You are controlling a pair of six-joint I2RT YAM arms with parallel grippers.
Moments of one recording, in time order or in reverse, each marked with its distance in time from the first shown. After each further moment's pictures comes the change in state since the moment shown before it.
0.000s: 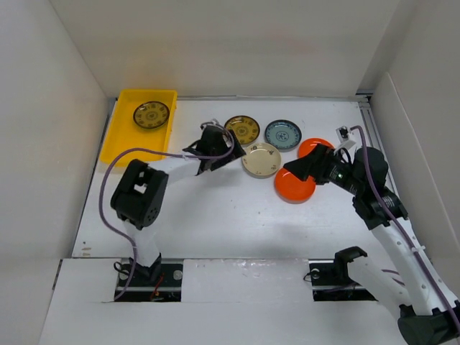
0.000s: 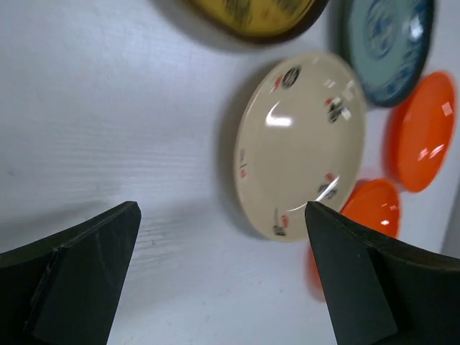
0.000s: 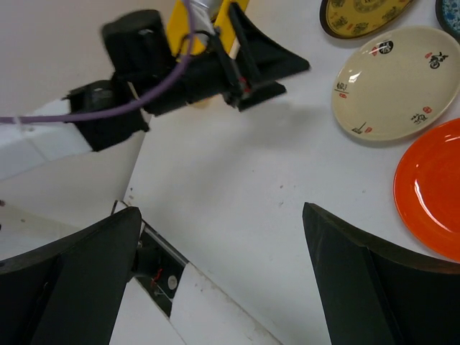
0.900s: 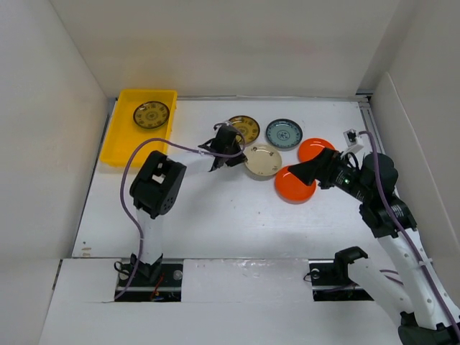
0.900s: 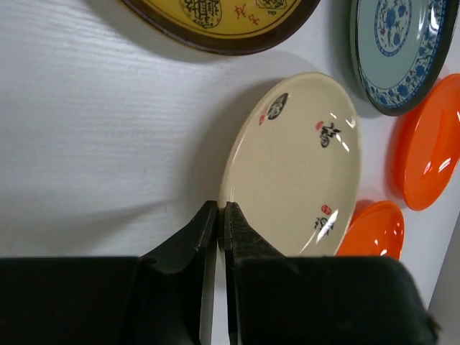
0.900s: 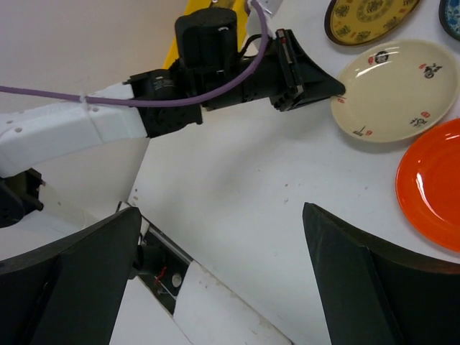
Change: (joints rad) left arm -0.086 0.271 0.150 0.031 0.012 -0.043; right arm 0.000 -0.089 0.023 -0.080 0.015 0.000
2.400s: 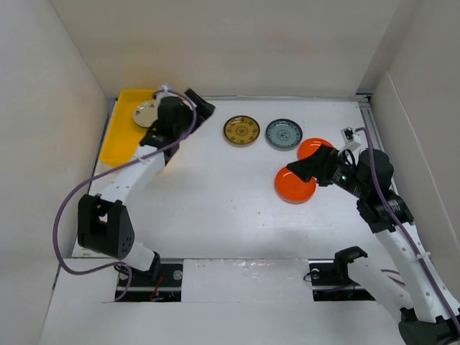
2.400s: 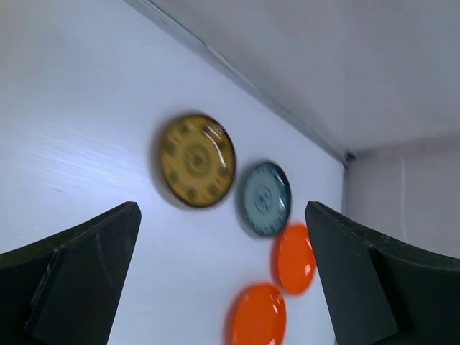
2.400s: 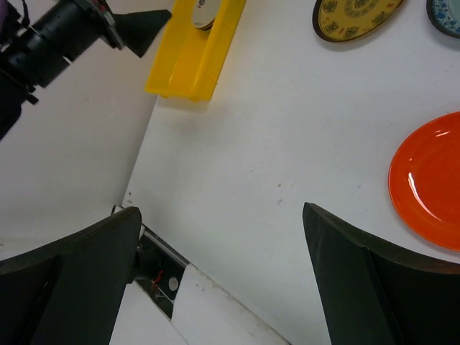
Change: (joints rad) left arm 0.349 -0.536 0.004 -0.189 -0.124 -0.009; right arm 0.007 0.037 0.013 0.000 0.026 0.001
